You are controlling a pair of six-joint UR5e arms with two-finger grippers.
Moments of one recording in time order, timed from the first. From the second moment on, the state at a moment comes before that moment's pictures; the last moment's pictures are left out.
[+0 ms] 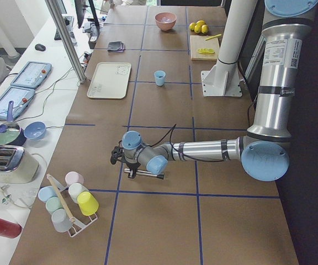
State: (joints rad) left arm -1.18 -1.64 -1.43 -2.25 -2.24 -0.43; right arm 1.62 -1.72 1.77 -1.61 2.29 -0.21
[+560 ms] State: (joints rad) left arm -1.22 -1.80 -1.57 -2.39 -2.24 -0.35; right arm 1.62 -1.72 1.77 -1.62 2.29 -0.21
